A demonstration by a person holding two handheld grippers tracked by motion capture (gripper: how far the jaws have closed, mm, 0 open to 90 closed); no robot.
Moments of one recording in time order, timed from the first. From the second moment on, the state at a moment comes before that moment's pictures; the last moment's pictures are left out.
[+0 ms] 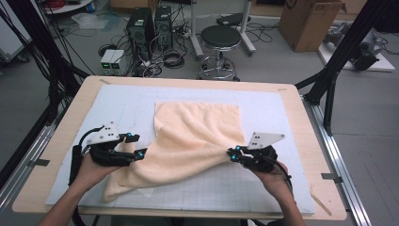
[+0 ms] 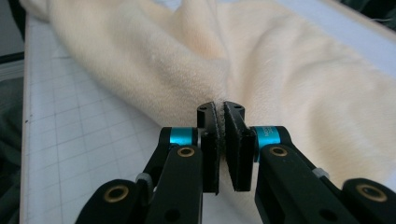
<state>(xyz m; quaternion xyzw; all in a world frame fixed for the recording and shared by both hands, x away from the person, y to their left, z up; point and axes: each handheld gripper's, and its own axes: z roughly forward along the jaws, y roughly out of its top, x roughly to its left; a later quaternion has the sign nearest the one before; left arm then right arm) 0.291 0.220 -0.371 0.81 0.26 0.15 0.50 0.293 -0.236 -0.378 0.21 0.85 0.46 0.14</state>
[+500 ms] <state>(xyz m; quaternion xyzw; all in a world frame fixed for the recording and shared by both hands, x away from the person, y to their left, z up) 0.292 0.206 -0.390 0.83 0.24 0.12 0.49 0.378 -0.211 -0.421 0.30 0.85 0.42 0.10</state>
